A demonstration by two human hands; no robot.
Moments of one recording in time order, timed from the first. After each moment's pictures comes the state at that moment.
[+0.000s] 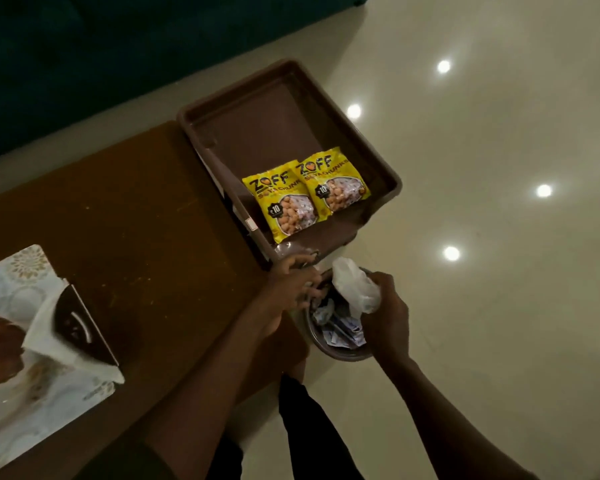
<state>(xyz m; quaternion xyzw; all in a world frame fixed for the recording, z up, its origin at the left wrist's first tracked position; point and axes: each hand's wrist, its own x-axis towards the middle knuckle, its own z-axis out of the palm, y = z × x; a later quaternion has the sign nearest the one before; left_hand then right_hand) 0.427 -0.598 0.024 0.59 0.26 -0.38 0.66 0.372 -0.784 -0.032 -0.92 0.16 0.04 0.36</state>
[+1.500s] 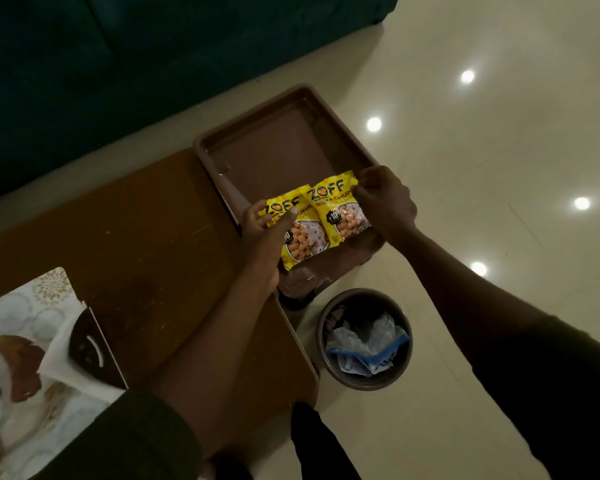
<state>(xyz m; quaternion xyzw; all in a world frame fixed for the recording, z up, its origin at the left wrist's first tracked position) 0.523 -0.586 0.009 0.58 0.36 -0.06 0.73 0.590 -0.765 0.013 -0.90 0.12 0.05 0.42</state>
